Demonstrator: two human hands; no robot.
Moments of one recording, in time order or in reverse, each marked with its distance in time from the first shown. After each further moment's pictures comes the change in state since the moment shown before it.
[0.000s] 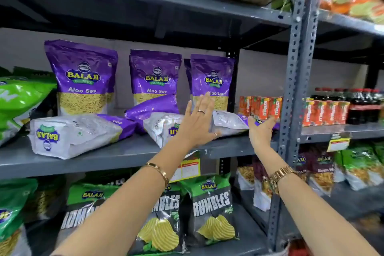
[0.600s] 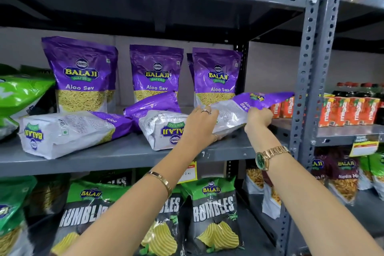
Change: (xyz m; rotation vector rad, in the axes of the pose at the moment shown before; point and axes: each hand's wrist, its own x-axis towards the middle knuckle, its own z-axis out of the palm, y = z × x) left_hand 0.016 0.015 0.025 0.140 0.046 -0.030; right_hand 0.045 -0.024 0.030 0.303 0.099 0.203
